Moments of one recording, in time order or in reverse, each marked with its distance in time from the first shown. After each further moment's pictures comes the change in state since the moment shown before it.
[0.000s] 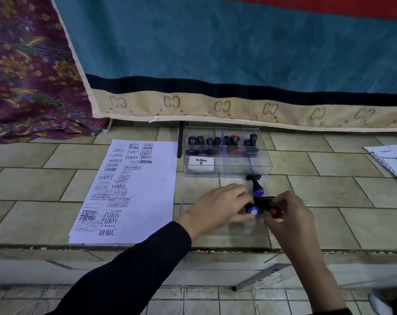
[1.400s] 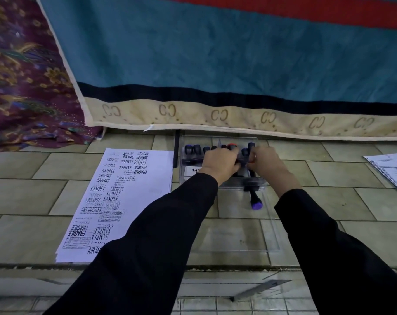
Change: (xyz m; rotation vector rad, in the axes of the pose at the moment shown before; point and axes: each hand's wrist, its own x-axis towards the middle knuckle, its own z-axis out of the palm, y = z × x) left_hand 0.109 -0.083 -0.005 0.299 -0.141 -0.536; right_hand 0.185 -0.025 0.041 -0.477 -0.395 0.054
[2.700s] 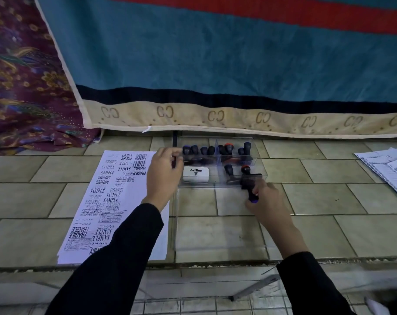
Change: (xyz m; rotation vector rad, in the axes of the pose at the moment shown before) left_hand -0.089 -0.091 0.011 -0.717 0.518 -0.383; right_hand -0.106 0.012 0.044 0.217 0.070 0.114
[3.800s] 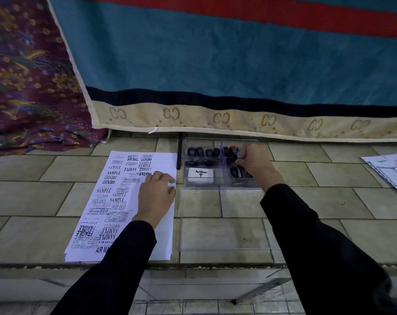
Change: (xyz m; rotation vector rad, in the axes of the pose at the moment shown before) left_hand -0.034 -0.042 -0.021 0.452 -0.235 -0.029; right_hand 0.098 -0.064 -0.025 -0.014 -0.030 -0.063
